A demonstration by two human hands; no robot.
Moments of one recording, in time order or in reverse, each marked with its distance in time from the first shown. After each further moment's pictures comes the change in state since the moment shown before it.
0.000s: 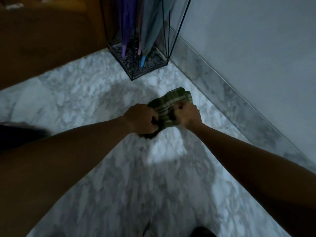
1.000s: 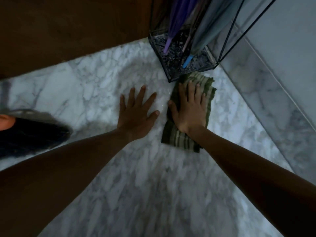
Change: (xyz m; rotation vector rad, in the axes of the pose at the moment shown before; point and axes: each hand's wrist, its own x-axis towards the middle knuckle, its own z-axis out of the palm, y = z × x) left_hand -0.008 -0.114 0.024 0.090 0.321 -0.411; right_hand 0.074 -0.065 0.105 -0.464 0.103 -0.397
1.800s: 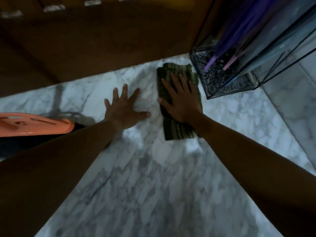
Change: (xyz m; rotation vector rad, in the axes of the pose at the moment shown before) left_hand -0.001 -0.133 -0.069 -0.145 -0.121 -0.358; right_hand 0.088 -0.122 0.020 -0.056 -0.040 -0.436
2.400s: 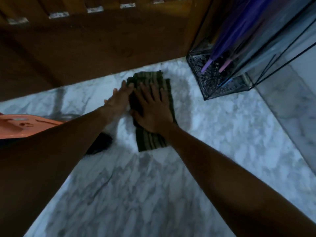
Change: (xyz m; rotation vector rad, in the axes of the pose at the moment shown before) left_hand 0.025 -0.009 -0.017 -0.535 -0.054 -0.119; right_hand -0.004 -0.092 0.003 0.035 -0.004 -0.089
